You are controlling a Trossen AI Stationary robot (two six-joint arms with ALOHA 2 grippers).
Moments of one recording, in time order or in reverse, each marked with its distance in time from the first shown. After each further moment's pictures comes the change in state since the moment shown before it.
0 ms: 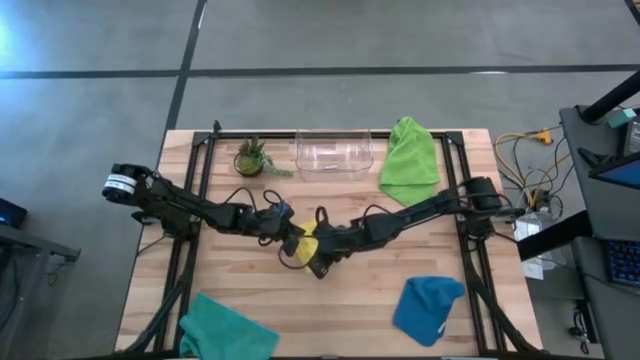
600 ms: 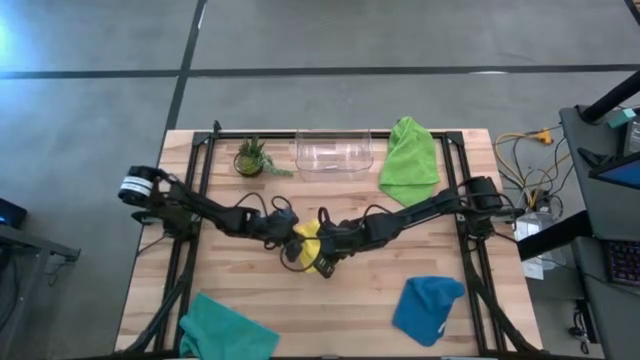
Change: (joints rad) left arm 0.000 0.150 0.019 0.007 0.058 0.000; right arm -0.005 0.017 -0.009 -0.108 0.065 -0.108
